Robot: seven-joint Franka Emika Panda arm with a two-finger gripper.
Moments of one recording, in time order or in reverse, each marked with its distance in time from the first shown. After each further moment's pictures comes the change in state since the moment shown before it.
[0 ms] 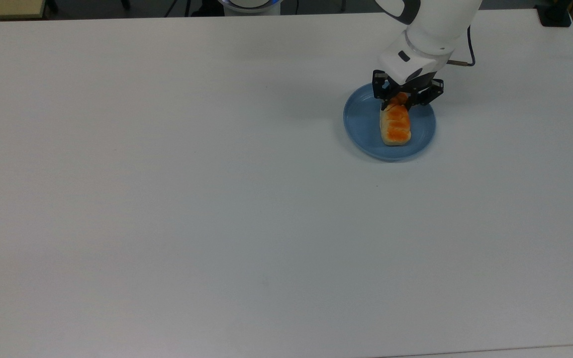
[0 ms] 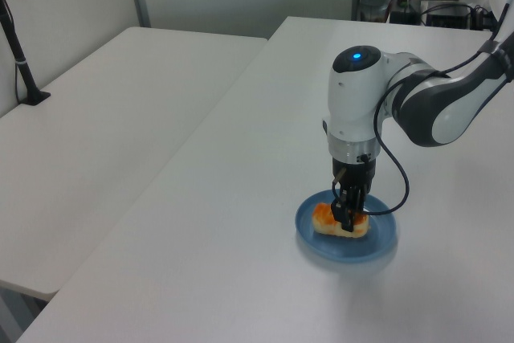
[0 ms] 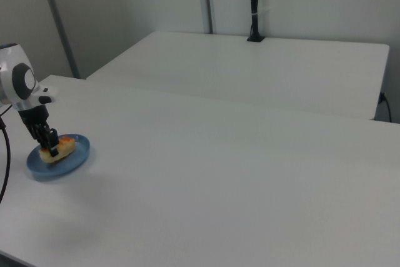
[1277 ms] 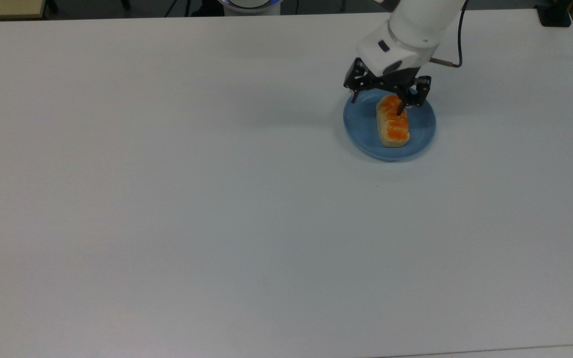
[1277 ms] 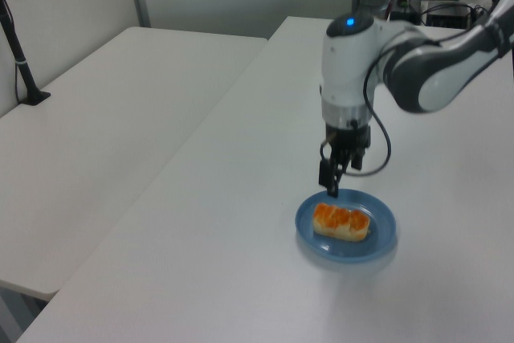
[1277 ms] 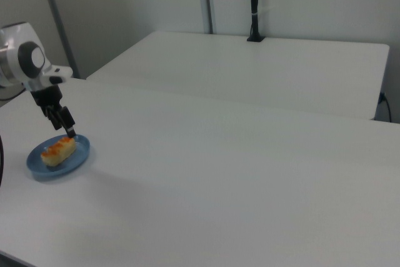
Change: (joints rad) arm -0.081 -0.069 -0.004 0.064 -0.023 -0.127 0.018
